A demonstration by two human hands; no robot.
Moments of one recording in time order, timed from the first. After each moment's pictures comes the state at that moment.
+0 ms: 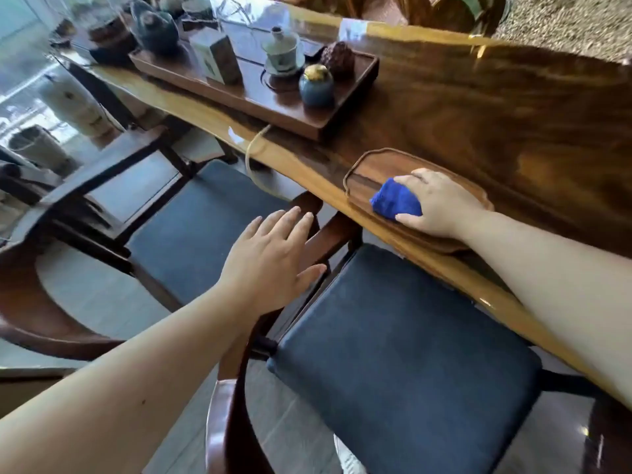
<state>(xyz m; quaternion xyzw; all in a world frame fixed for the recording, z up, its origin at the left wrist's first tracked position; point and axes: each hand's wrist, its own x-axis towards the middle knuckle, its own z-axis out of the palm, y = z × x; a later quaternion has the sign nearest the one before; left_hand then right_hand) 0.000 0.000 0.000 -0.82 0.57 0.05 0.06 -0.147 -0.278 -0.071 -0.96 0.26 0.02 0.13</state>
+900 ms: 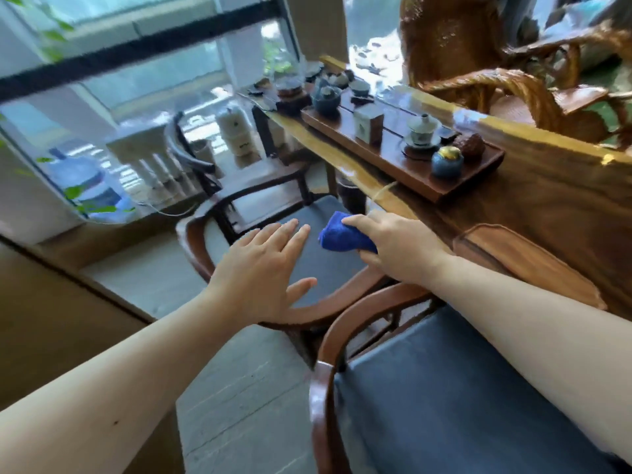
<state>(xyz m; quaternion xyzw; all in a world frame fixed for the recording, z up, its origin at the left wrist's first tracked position) 0.024 0.183 0.125 -0.89 0.45 -0.07 0.07 -0.030 -0.054 0.072 -0.98 -0.04 -0.15 0.13</state>
